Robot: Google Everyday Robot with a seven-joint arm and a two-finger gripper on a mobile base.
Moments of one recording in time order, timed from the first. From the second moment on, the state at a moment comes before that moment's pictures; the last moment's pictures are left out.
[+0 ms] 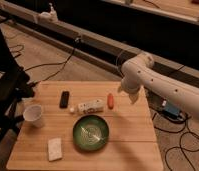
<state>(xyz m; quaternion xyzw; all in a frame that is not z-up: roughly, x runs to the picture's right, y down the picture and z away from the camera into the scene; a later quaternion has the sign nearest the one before) 0.168 0.042 0.801 -0.23 -0.10 -0.33 0.91</state>
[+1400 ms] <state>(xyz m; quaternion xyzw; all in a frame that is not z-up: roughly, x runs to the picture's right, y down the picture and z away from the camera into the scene) 0.152 0.027 0.863 -0.20 -0.16 -0.32 0.91</state>
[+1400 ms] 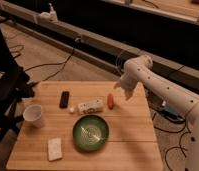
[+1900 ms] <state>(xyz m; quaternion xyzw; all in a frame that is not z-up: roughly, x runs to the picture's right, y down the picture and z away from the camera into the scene) 0.136 0.044 0.891 -0.19 -0.21 -0.35 0.89</state>
